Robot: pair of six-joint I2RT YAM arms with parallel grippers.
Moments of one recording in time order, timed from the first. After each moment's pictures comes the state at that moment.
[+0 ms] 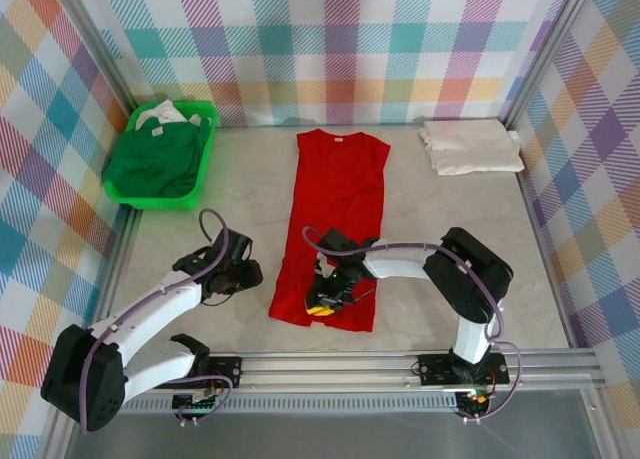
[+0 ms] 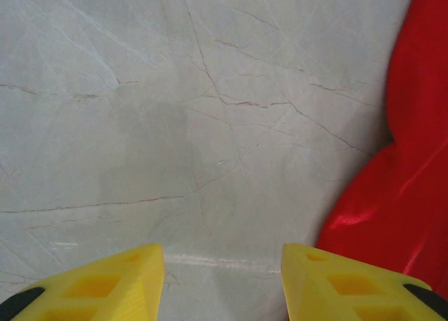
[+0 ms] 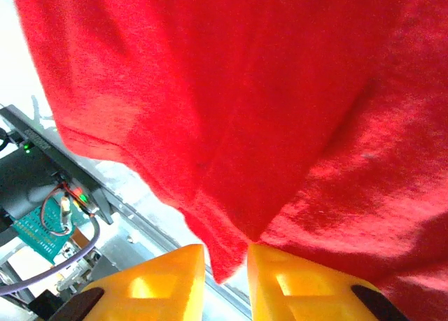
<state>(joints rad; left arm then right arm) -0.48 1.07 0.58 -0.63 -0.06 -0.73 0.92 1.81 0.96 -0.38 -0.68 0.89</state>
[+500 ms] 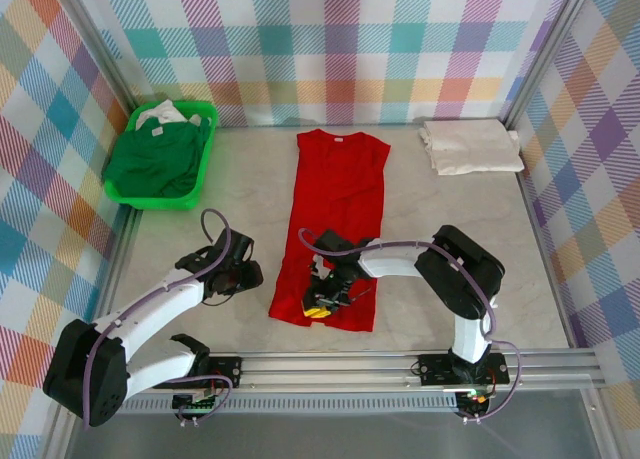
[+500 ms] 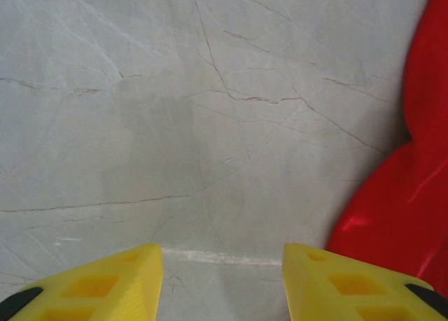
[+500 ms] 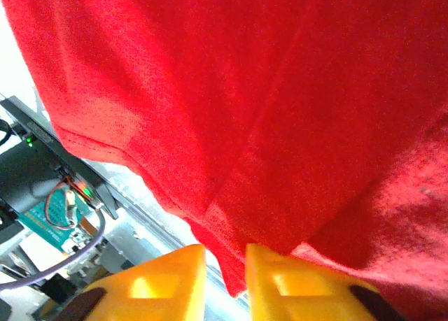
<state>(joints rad) -0.48 1.10 0.57 -0.63 -0.07 -0.73 0.93 1.86 0.98 -0.37 -0.73 0.90</state>
